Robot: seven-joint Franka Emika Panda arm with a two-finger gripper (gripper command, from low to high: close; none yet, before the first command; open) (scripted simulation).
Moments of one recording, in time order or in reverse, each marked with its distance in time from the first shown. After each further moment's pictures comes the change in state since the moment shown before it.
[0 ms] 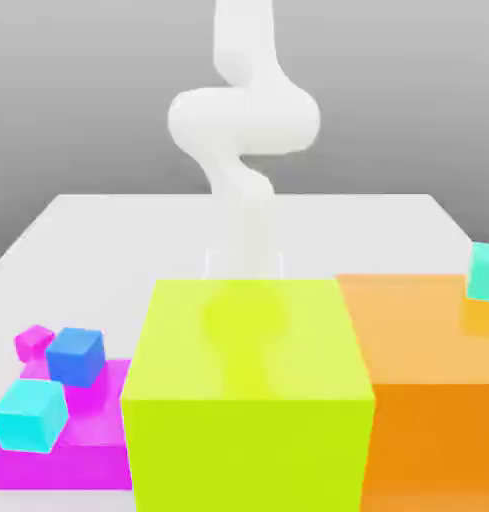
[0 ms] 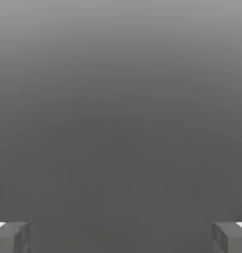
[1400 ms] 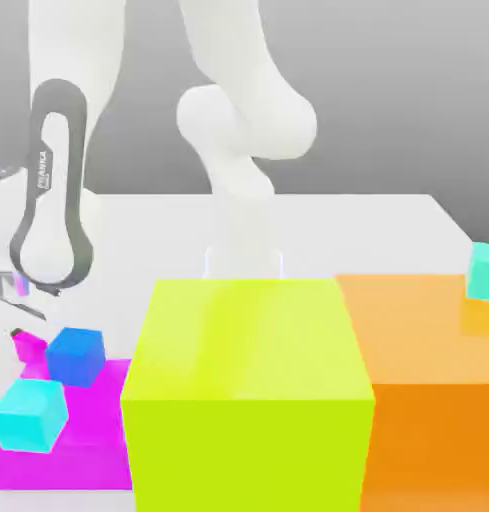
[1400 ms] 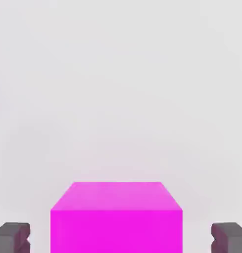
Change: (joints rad) arm -0.559 1.106 -0.278 -0.337 0.650 0.653 -0.920
